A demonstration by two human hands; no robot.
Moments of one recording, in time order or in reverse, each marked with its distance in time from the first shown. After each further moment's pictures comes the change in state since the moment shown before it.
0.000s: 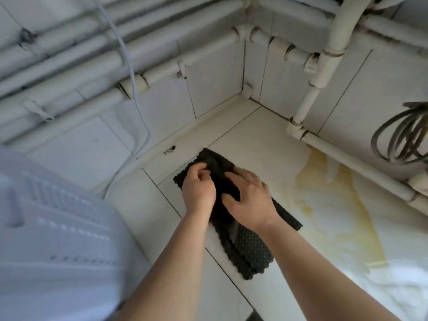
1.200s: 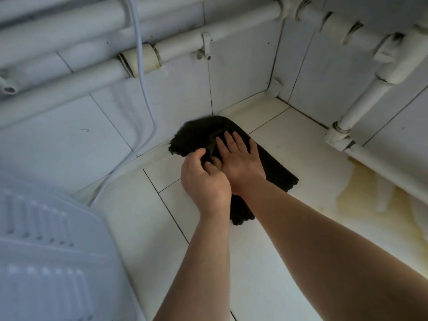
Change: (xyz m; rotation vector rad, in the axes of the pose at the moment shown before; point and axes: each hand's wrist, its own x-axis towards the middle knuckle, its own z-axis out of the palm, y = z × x) left_hand 0.049 -0.011 0.023 -0.138 0.384 0.172; right_hand 0.135 -0.014 0.044 -0.519 -0.099 -0.164
